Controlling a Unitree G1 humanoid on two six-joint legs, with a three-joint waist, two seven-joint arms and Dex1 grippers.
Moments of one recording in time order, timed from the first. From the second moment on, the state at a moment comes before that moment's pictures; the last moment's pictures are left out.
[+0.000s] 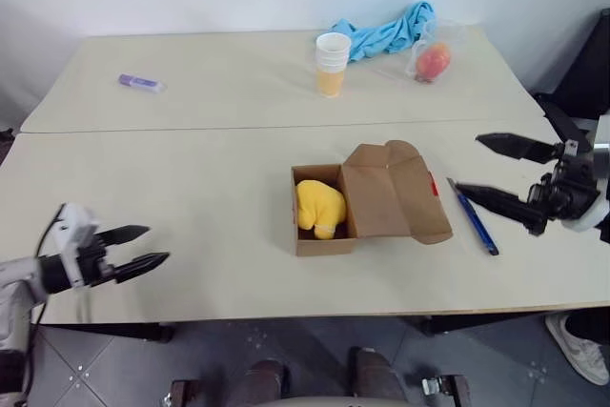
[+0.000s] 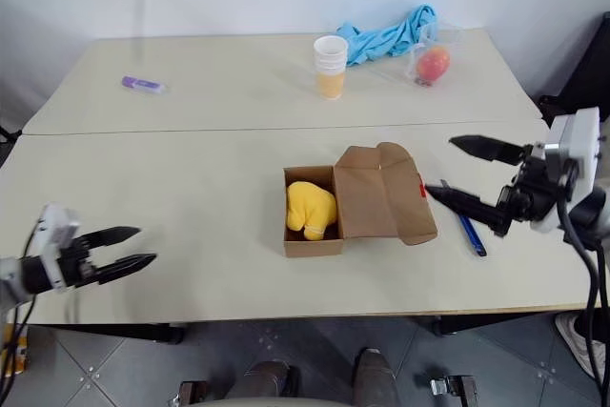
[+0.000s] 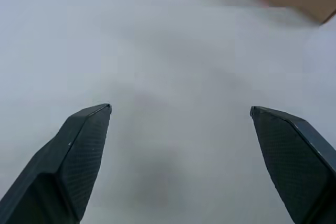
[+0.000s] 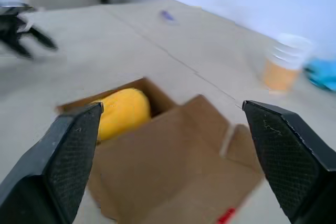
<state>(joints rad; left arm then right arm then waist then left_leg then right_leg) -0.03 0.86 0.47 0.29 -0.44 0.32 -1.18 -0.14 -0.94 -0.45 -0.28 0.81 0.37 1.11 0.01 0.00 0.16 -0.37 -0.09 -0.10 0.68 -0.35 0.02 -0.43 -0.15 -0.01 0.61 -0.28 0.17</state>
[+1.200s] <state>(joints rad) -1.21 0.41 -0.63 0.50 0.11 0.30 -1.33 0.13 -0.92 -0.69 -0.56 0.82 0.39 1.05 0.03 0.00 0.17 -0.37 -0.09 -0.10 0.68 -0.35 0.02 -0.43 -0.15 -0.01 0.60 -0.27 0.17</state>
